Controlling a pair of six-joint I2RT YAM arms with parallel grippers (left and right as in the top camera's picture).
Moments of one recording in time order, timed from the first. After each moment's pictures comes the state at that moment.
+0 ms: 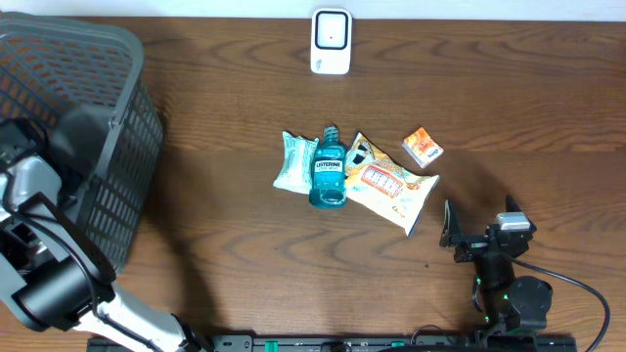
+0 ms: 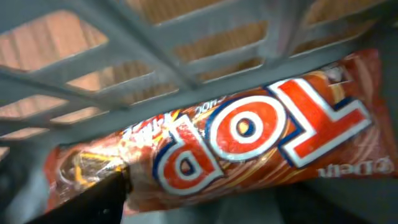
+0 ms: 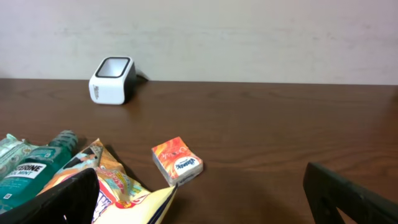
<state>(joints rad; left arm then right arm) 0.66 1.91 1.21 -0.48 -0.37 -0.36 -0.03 0.02 0.01 -0.06 -0.10 0.01</state>
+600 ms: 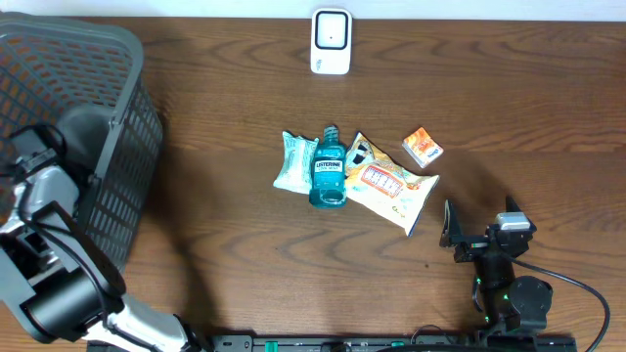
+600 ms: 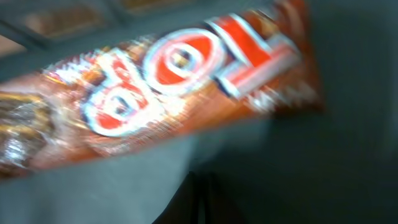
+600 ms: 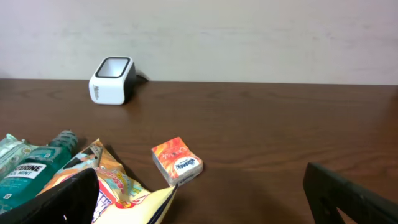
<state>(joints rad) 0.60 1.83 1.08 -0.40 -0.24 -0.44 -0.03 0.02 0.01 -0.06 -0.10 0.01</state>
